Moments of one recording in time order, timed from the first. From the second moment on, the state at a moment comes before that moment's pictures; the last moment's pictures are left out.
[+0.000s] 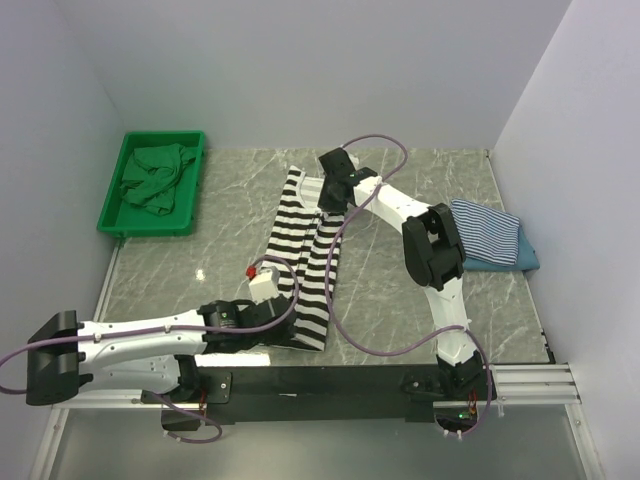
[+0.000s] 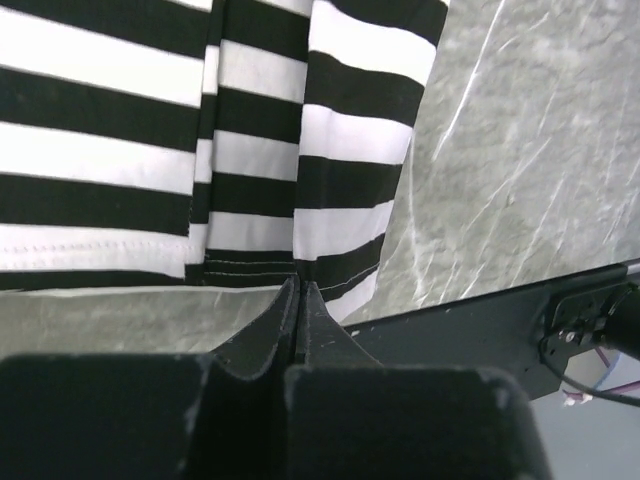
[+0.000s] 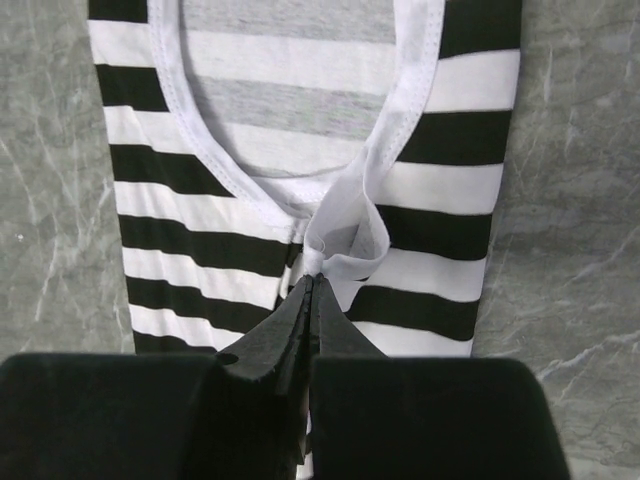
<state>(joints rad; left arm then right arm) -1.23 1.06 0.62 -0.51 -0.39 -1.29 0.53 2.23 1.84 -0.54 0.11 0.70</state>
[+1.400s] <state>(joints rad) -1.18 0.92 0.59 -0.76 -0.49 -1.44 0.56 2.13 1.81 -0.45 0.09 0.69</state>
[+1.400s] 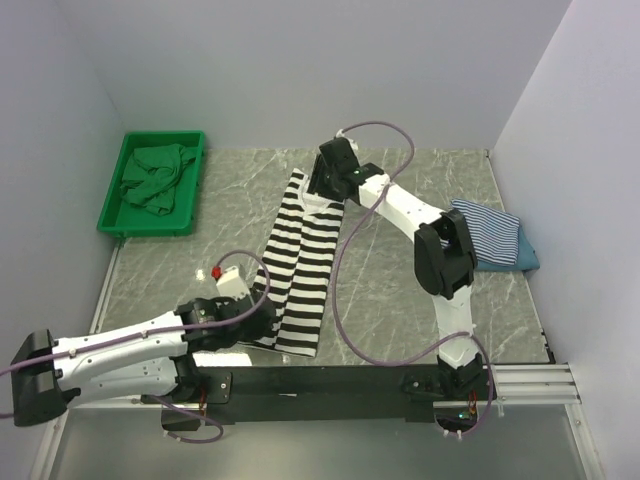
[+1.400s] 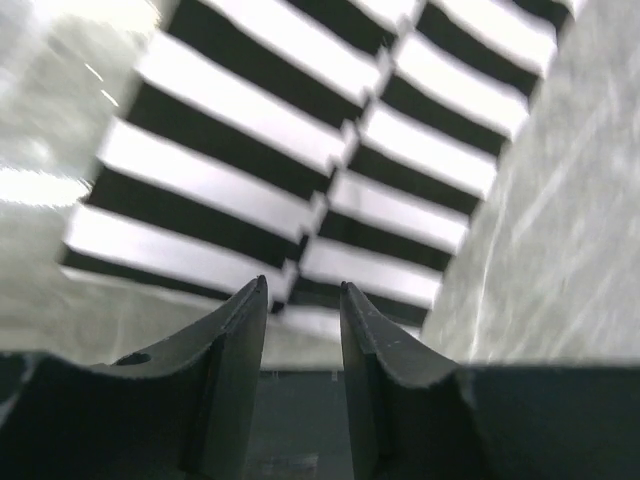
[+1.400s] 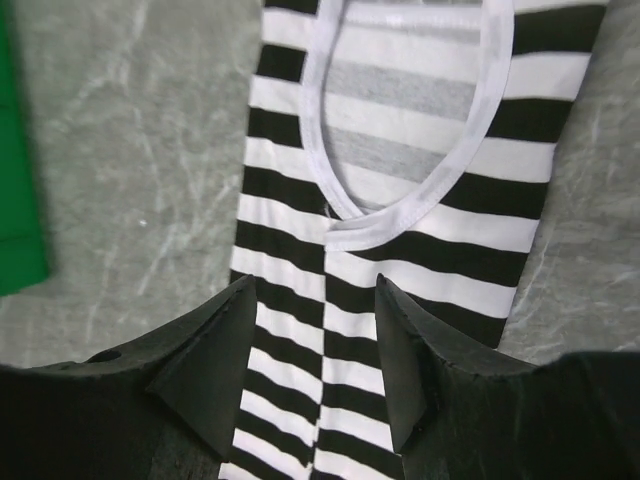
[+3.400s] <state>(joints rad) -0.29 1.48 0.73 -0.29 -0.04 -0.84 0.48 1.98 1.78 -0.54 0.27 0.42</state>
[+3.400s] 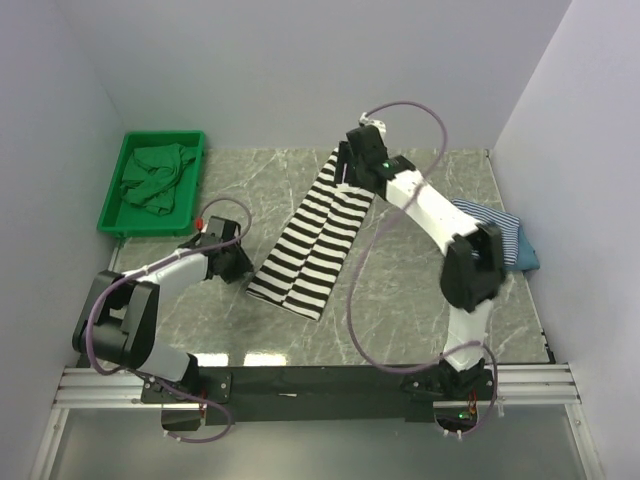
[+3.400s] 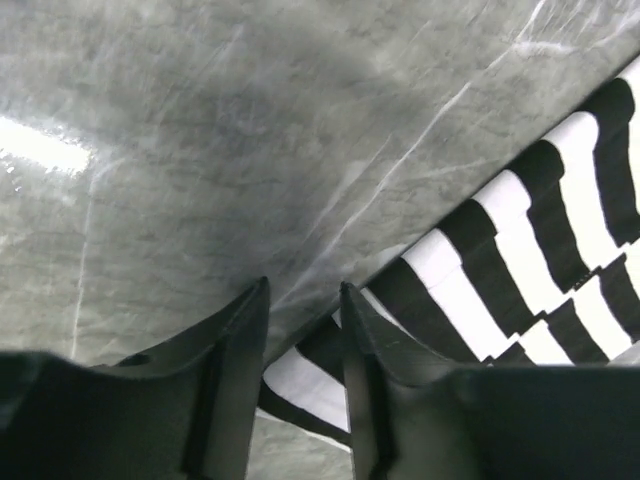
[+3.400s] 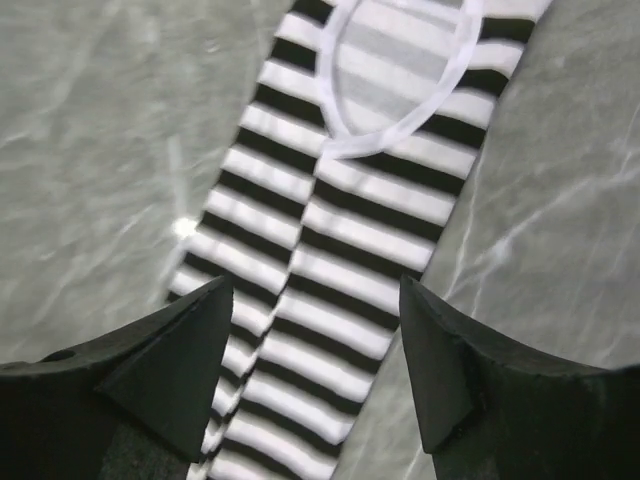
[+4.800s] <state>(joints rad) -0.95 1.08 0.44 -0.33 -0.17 -1.27 0.86 1.05 0.41 -0.36 0.19 1.10</state>
